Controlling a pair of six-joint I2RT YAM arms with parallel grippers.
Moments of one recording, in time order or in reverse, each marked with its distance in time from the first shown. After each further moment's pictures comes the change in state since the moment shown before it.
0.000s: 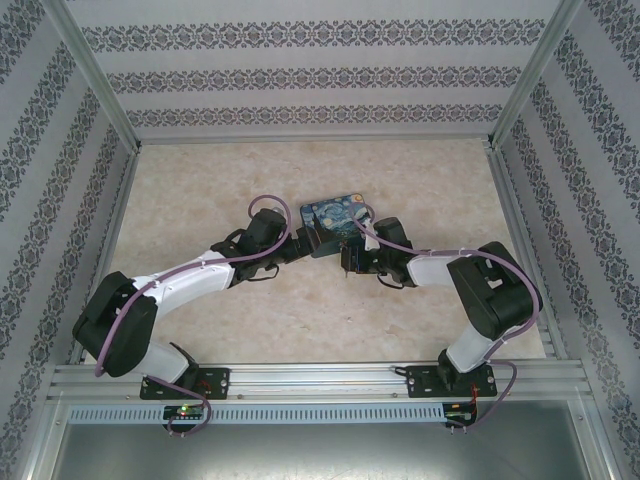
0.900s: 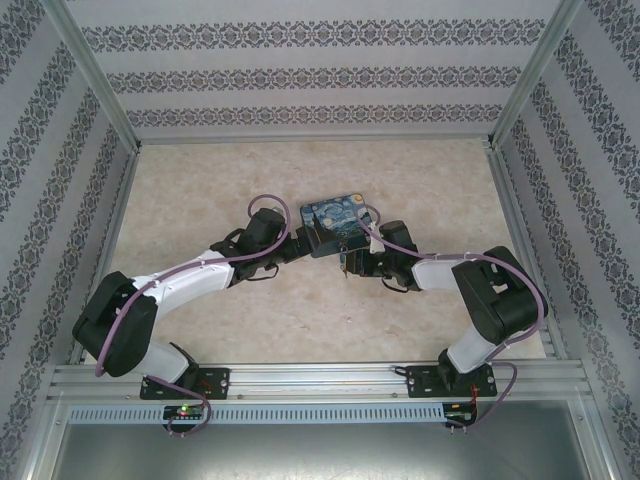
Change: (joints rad) left arm 0.006 0.001 0.000 0.002 0.011 0.000; right arm -0.027 -0.037 -0.045 0.005 -0.016 0.007
